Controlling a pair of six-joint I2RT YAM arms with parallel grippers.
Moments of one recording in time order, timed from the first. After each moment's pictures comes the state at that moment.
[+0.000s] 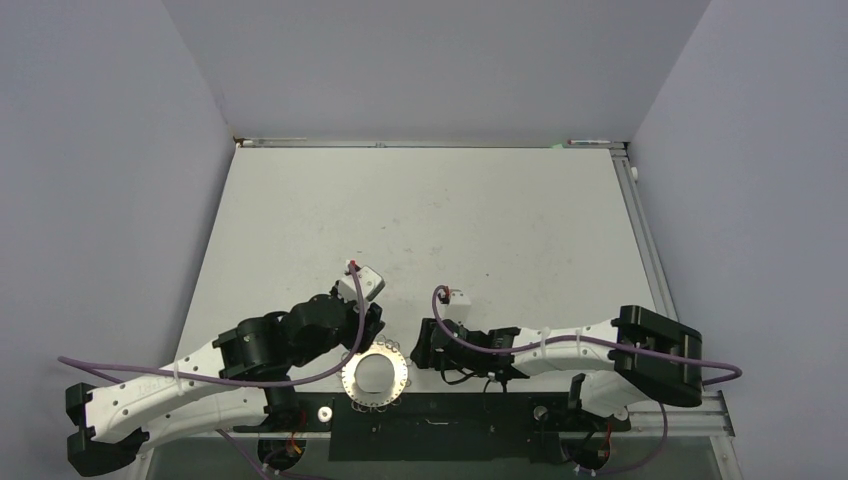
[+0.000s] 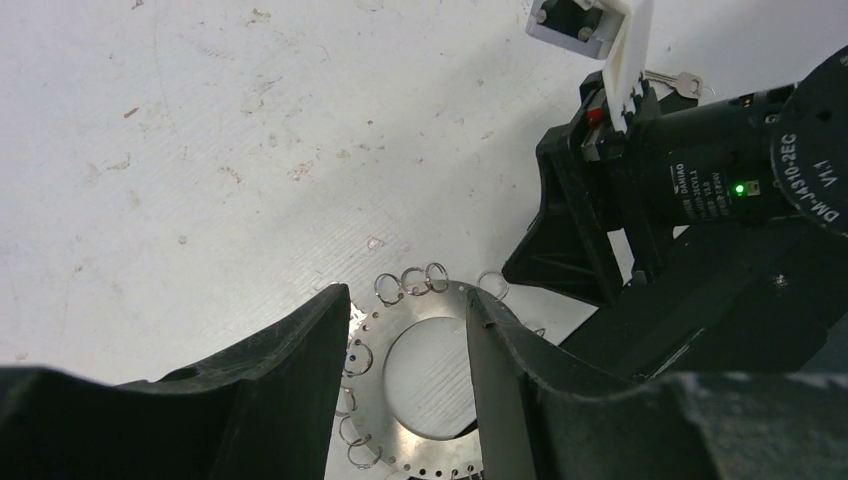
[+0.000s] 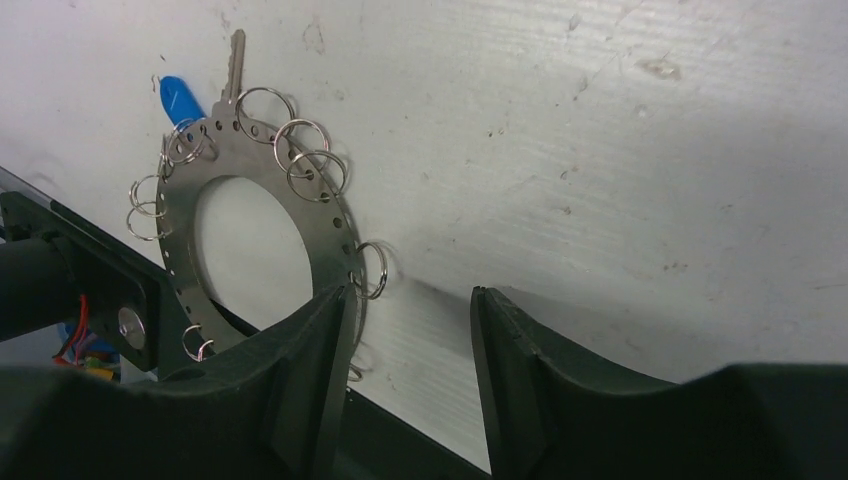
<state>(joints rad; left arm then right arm) -1.16 0.68 0.74 -0.63 -0.37 -0.31 1.26 1.39 0.57 0.00 0.27 1.08</state>
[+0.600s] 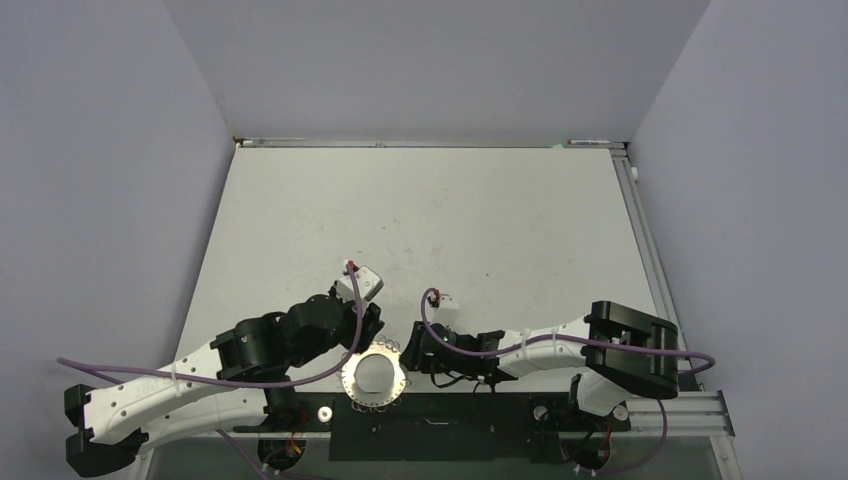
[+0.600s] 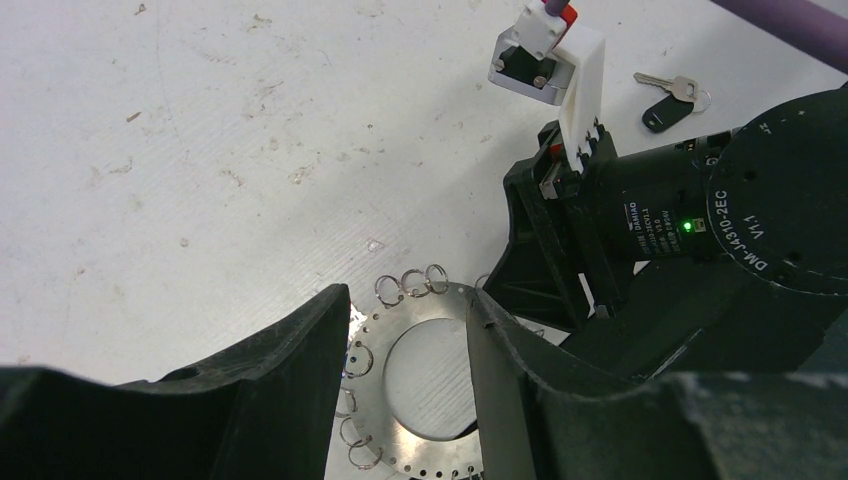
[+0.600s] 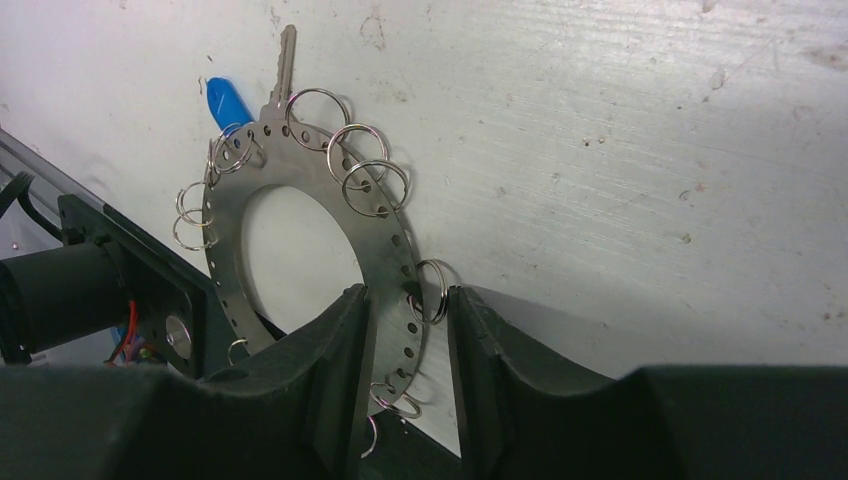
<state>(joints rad) -1.16 0.67 0.74 -0.63 -0.37 -0.30 1.29 1.53 0.59 0.17 0.24 1.15</state>
